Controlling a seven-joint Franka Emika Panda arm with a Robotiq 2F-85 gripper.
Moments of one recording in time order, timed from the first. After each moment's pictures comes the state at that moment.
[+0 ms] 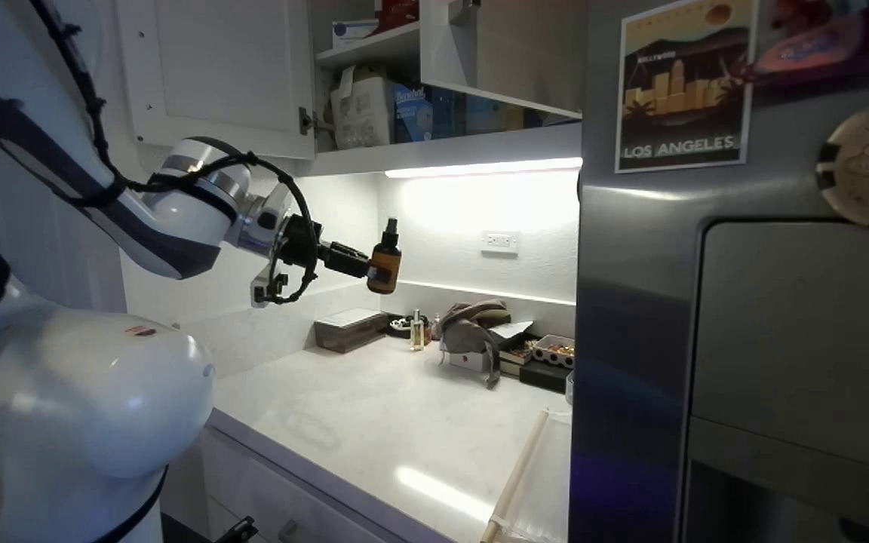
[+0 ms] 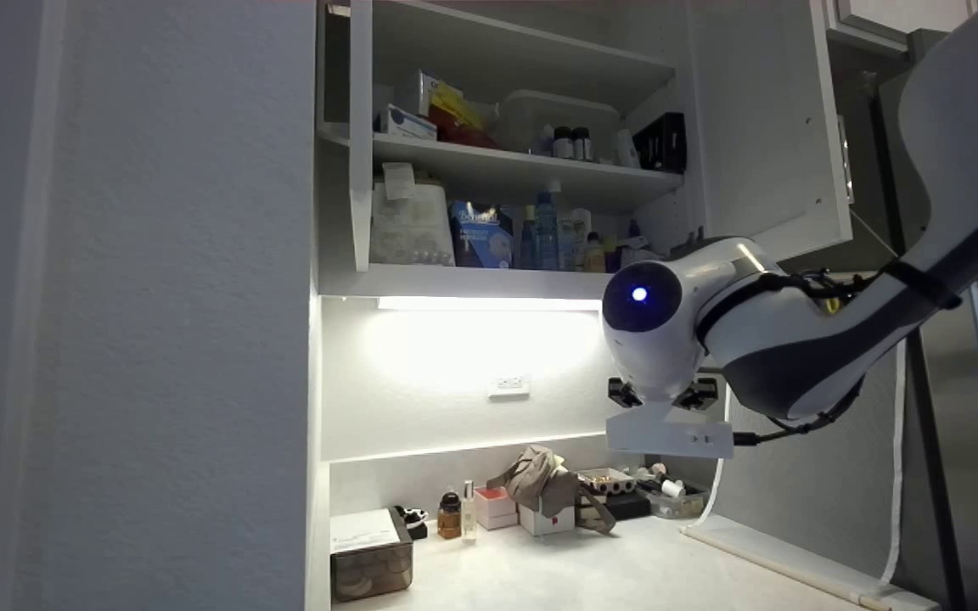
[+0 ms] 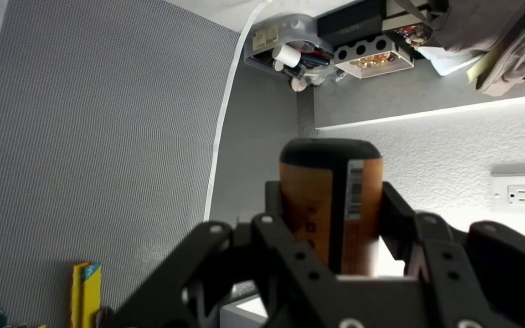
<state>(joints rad) 0.18 -0.66 0.26 -2.79 -1.22 2.11 2.01</state>
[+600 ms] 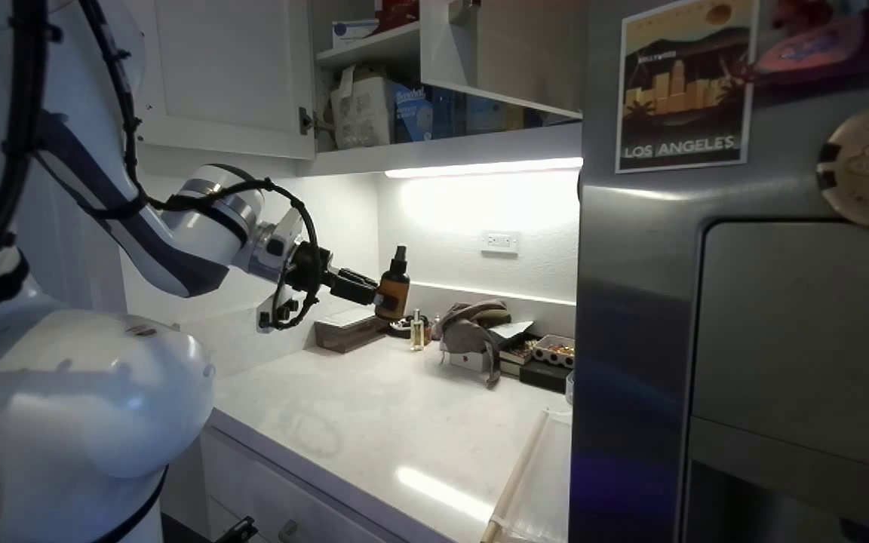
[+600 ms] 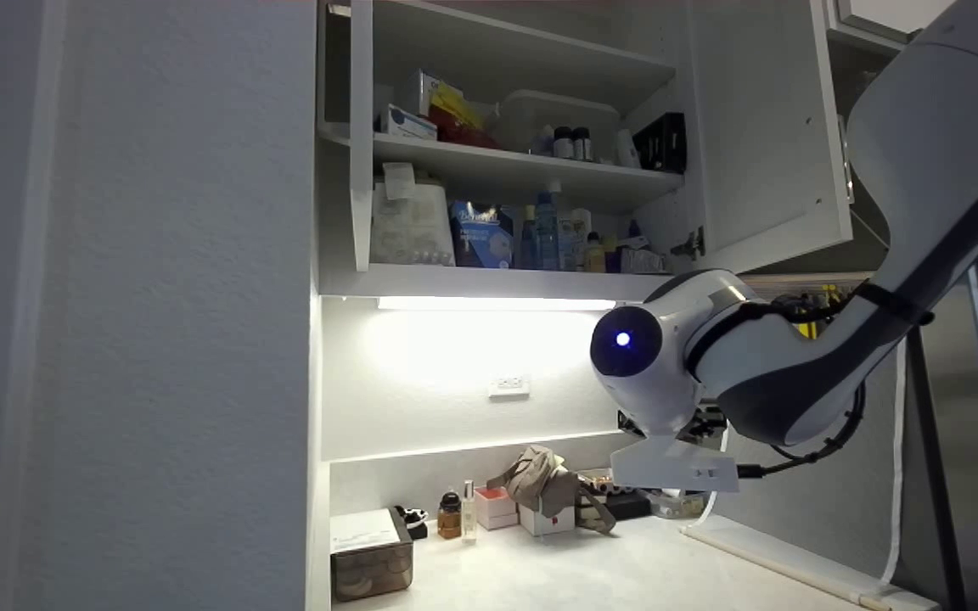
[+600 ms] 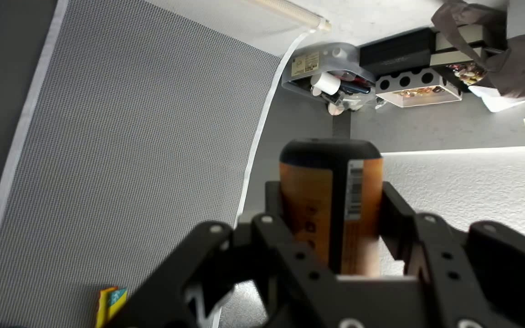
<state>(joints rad) 0.18 -0.53 0.25 -2.79 -1.24 2.04 2.09</state>
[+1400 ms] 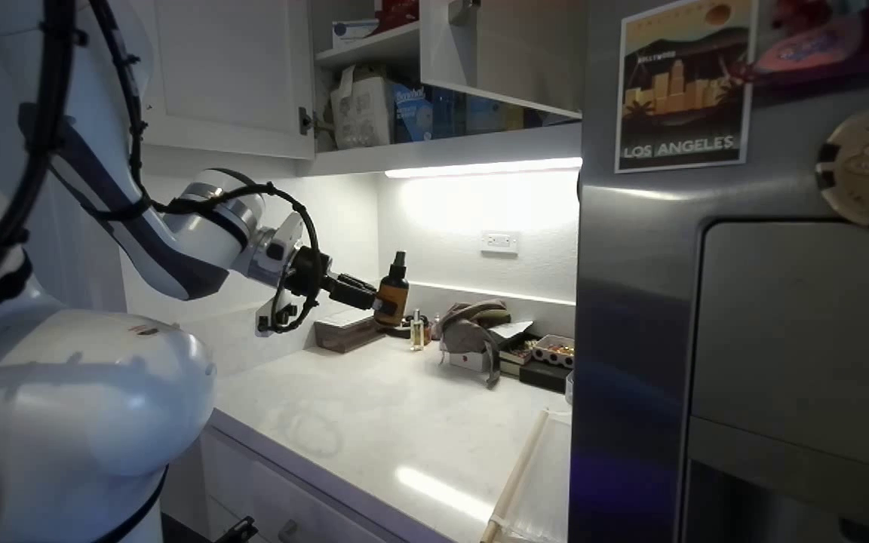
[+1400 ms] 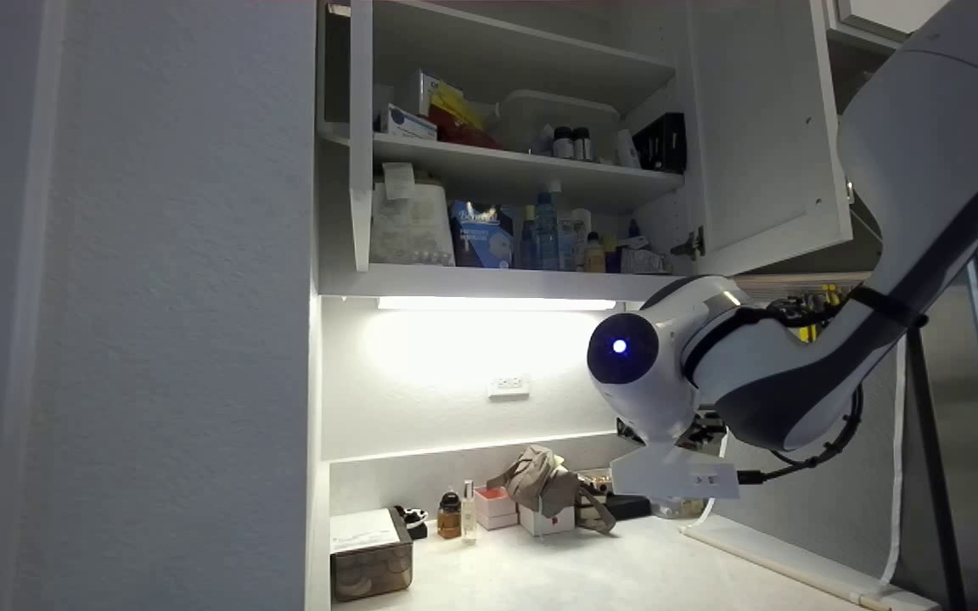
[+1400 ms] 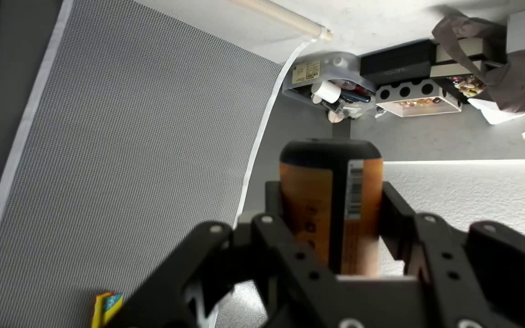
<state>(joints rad) 0.19 -0.50 0.24 -2.79 -1.24 2.03 2.09</state>
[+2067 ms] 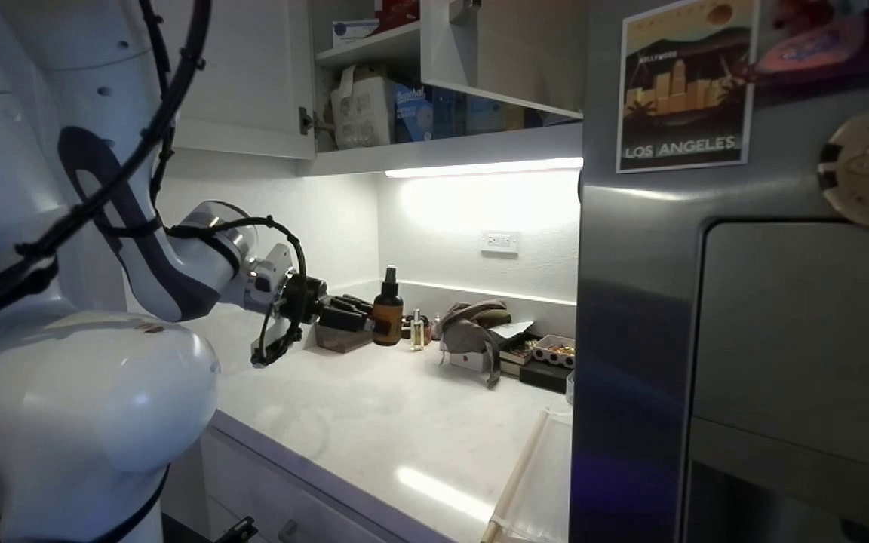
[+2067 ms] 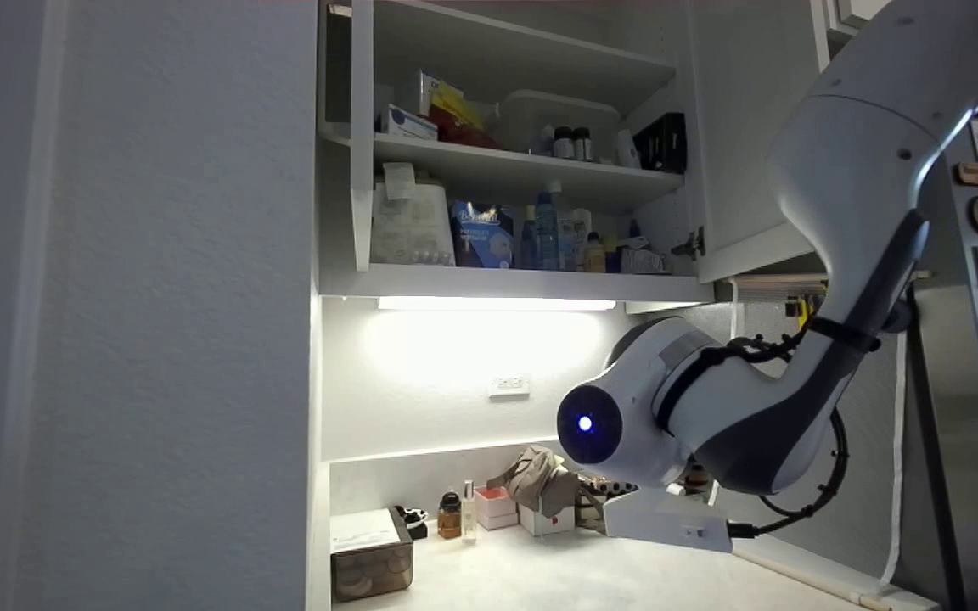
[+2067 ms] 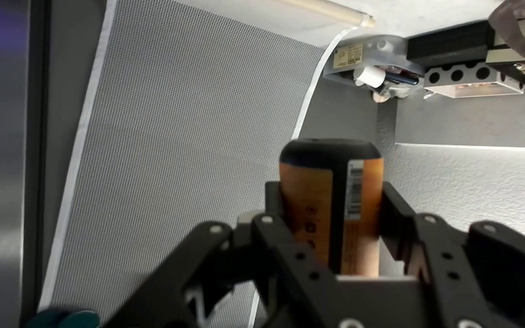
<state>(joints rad) 0.23 -0.29 0.31 -2.74 -1.24 1.80 2.34</state>
